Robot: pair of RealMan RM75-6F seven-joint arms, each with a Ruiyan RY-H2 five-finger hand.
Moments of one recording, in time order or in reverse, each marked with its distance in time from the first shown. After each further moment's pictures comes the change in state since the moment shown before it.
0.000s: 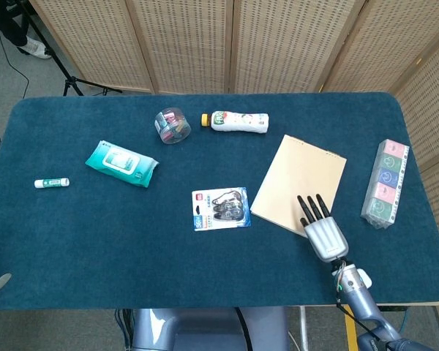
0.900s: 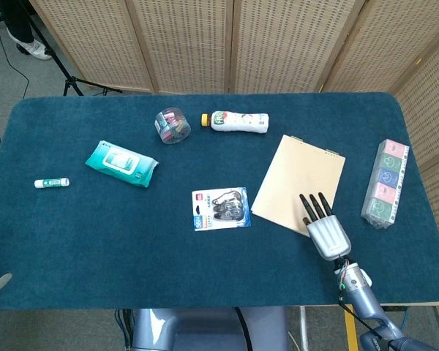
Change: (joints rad) left arm -0.001 -0.004 -0.001 -0.004 -0.004 -0.003 0.014; right arm 0.010 0.016 -0.018 0.005 -0.006 0.021 0.070
